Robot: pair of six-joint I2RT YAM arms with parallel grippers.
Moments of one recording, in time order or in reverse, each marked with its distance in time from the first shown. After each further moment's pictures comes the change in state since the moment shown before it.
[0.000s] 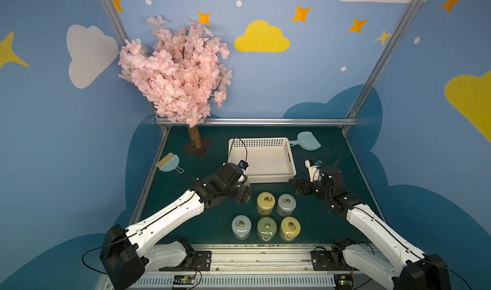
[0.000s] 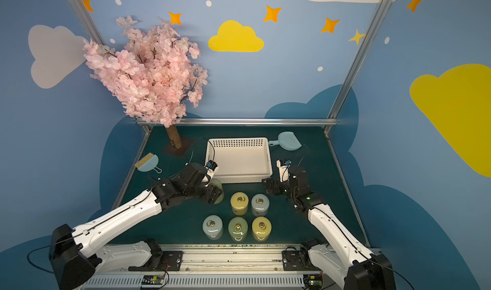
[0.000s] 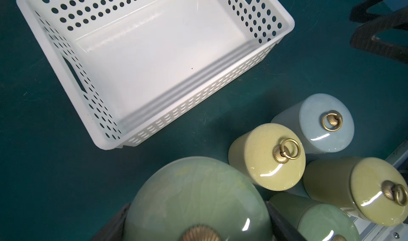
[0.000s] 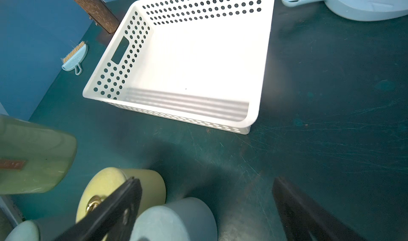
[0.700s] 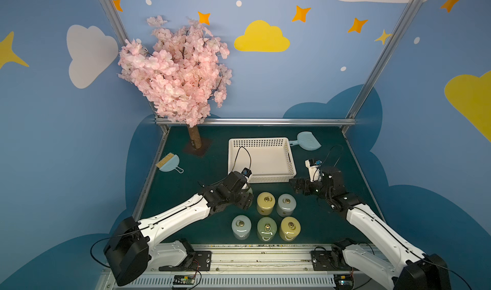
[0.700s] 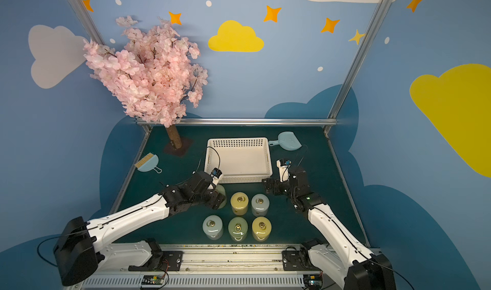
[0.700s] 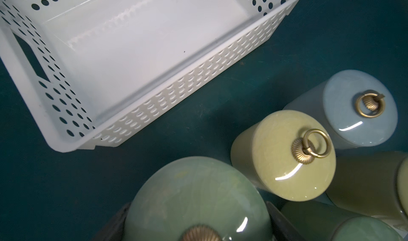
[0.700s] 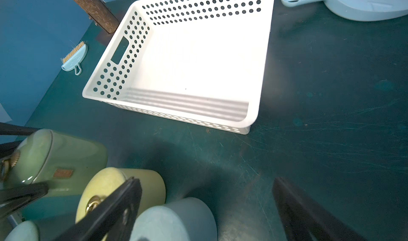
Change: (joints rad) left arm -0.043 0.049 -0.148 0.190 -0.029 -0.002; right arm 0.000 0.000 0.000 0.000 0.001 0.000
